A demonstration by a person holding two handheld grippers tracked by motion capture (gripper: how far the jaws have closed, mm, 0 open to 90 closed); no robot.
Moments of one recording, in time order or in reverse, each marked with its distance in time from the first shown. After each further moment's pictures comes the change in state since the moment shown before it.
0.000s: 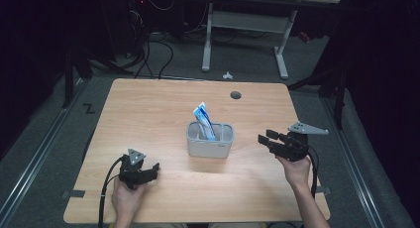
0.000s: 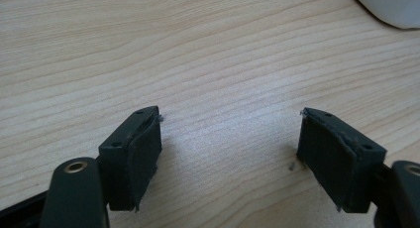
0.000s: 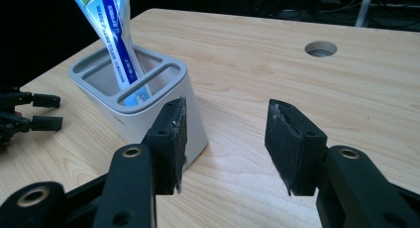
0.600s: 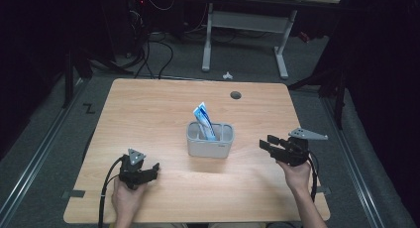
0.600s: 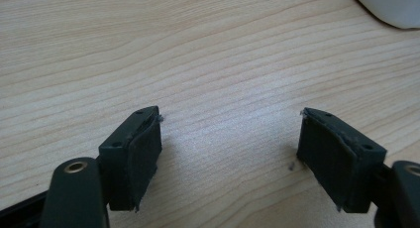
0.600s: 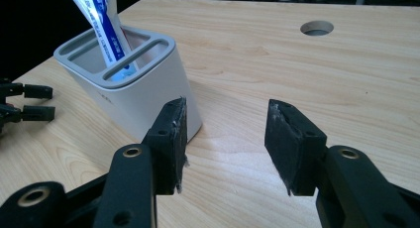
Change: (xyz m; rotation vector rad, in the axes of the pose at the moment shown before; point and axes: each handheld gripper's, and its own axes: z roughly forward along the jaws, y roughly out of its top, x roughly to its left) left arm 0.000 0.000 0.000 0.000 0.000 0.000; right arm -0.006 -0.019 0.001 0.017 -0.008 0.027
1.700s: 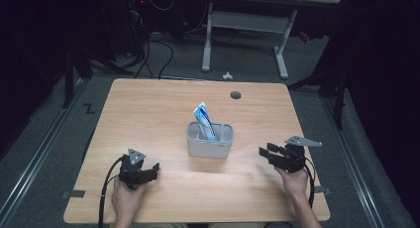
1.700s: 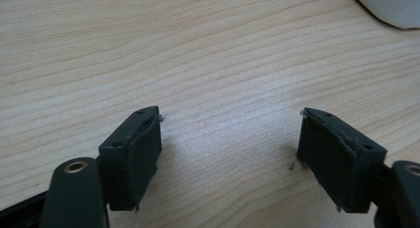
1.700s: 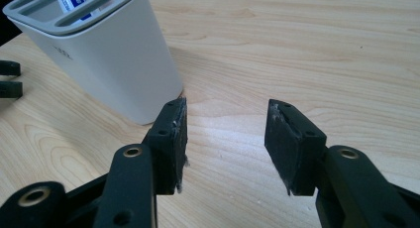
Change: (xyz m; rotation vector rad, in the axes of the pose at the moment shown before) left arm 0.000 0.000 0.000 0.000 0.001 0.000; right arm -0.008 -0.030 0.012 0.065 -0.046 0.032
